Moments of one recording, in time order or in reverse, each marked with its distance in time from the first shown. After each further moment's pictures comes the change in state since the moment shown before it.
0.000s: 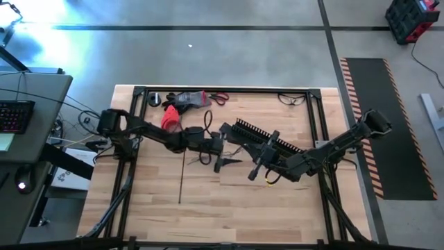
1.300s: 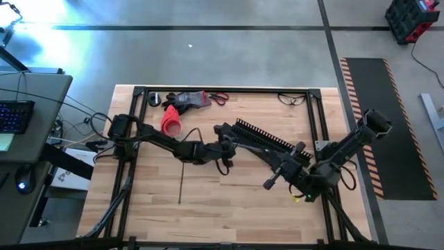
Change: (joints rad) left arm -0.105 0.130 0.145 -0.418 -0.857 0.332; right arm 0.244 -0.001 0.000 0.406 0.414 -0.428
